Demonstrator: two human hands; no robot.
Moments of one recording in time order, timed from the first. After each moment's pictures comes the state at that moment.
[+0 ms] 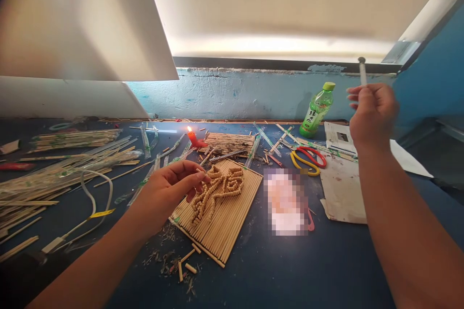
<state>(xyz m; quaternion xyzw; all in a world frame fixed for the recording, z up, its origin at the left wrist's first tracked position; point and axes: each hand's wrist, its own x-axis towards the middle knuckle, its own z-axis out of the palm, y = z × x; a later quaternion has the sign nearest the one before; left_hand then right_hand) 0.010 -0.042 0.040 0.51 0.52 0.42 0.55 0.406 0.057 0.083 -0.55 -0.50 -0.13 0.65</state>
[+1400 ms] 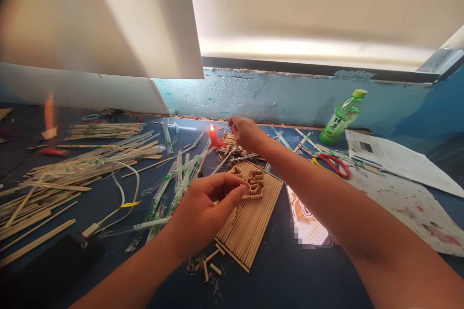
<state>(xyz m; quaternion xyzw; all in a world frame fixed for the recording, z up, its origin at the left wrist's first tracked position) 0.015 -0.066 0.033 0.63 0.47 0.40 0.47 0.150 0.120 0.031 -0.43 -0.87 0.07 0.25</state>
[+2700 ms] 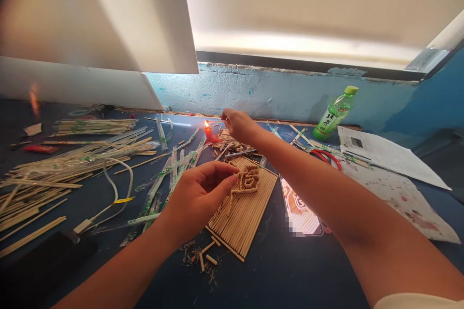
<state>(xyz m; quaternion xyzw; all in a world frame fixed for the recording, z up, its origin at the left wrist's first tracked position) 0.014 -0.062 0.031 0.59 0.44 0.44 0.51 0.147 0.126 0.036 -0.42 -0.87 0.08 0.24</state>
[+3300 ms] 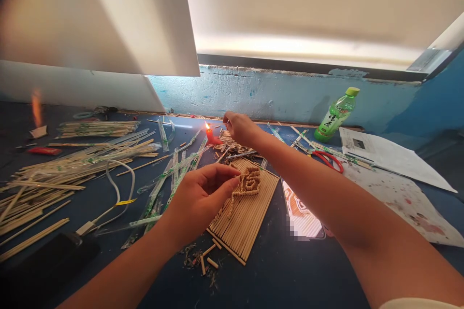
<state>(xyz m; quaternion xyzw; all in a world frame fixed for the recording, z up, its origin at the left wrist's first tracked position) 0.013 -0.061 0.030 0.61 0.44 0.44 0.50 0.147 0.125 0.035 -0.42 -0.87 0.09 0.24</state>
